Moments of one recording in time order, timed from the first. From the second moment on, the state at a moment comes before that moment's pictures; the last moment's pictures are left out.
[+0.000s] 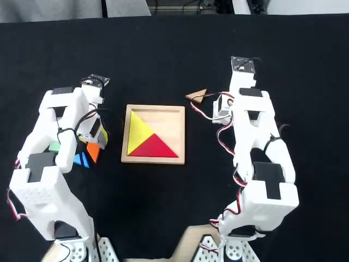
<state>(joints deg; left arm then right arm) -11.3 21.2 12.7 68.1 -25.5 4.9 10.9 19.9 54.0 -1.8</state>
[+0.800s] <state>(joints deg) -10.4 12.5 12.8 75.6 -23.1 4.9 10.9 19.9 54.0 -1.8</state>
